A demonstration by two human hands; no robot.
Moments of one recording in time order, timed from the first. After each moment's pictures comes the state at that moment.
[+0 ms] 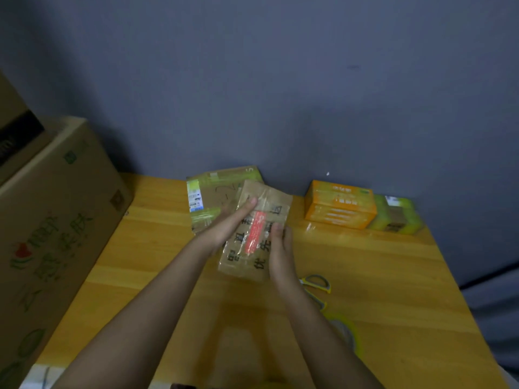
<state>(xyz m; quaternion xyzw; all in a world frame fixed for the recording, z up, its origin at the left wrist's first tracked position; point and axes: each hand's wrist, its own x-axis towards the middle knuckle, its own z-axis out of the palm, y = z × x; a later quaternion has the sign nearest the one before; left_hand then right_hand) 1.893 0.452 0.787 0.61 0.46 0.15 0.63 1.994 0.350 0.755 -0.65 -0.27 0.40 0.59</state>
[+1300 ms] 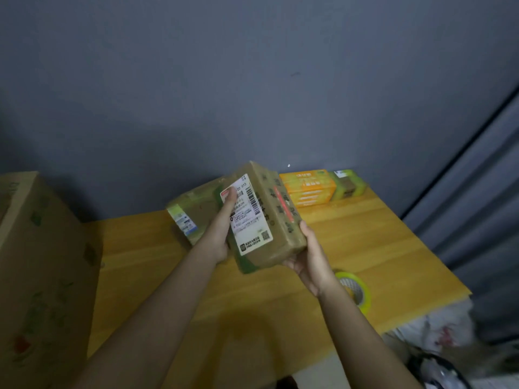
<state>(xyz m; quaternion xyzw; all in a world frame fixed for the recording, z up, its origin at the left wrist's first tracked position) 1.843 0.492 0.808 0.46 0.33 0.15 0.81 1.934 0.324 0.781 -0.55 -0.09 0.40 0.73</state>
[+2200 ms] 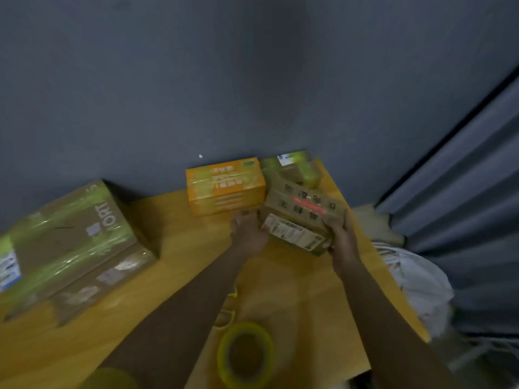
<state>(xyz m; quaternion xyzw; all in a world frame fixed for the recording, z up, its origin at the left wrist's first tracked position) 2.234 0.365 0.702 0.80 0.41 -0.06 0.44 2.344 0.201 0.689 -0.66 0.05 0.28 0.70</state>
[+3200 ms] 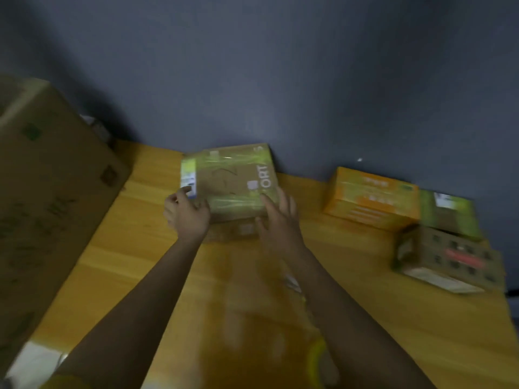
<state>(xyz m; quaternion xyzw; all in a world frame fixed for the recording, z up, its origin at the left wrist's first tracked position) 1.923 0.527 0.694 0.53 0.76 0.28 0.26 2.093 0.454 0.686 -0.72 -0.62 0.18 0.25</state>
